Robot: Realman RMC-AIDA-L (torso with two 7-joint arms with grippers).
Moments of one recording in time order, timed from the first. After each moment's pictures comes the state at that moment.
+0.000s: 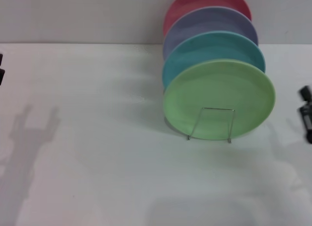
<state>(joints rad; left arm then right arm) -0.25 -2.06 2.59 0.28 -1.07 1.66 -0.57 0.21 2.08 0.16 0.22 -1.84 -1.75 0.01</state>
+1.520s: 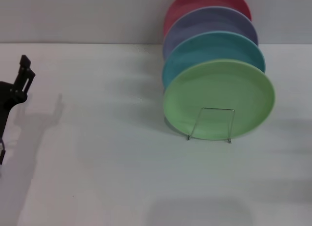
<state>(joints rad) -0.34 -2.07 2.49 0.27 -1.07 1.36 -0.13 0.34 2.08 0.62 0.00 -1.79 -1.53 0.41</state>
